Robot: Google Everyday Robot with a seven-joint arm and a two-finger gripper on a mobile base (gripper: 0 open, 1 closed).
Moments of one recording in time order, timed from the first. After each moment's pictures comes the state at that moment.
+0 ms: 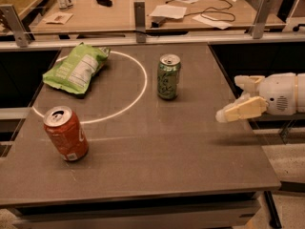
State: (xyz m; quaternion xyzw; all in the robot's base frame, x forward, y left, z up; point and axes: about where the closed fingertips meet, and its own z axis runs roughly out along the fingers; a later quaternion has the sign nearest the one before) arm 0.533 -0.206 0.875 -0.39 0.75 0.28 0.45
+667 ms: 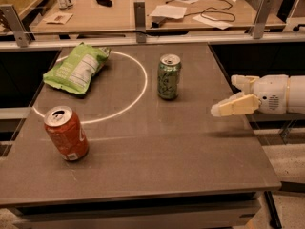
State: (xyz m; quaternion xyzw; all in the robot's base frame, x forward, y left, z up) arm 0.556 -0.202 0.867 -0.36 0.74 0.30 0.47
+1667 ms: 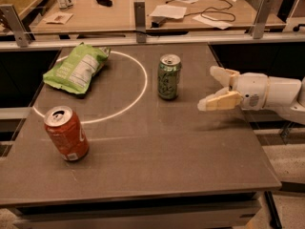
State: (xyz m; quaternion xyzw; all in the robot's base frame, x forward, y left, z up) arm 0.579 -0.158 0.878 -0.39 0.64 0.38 0.54
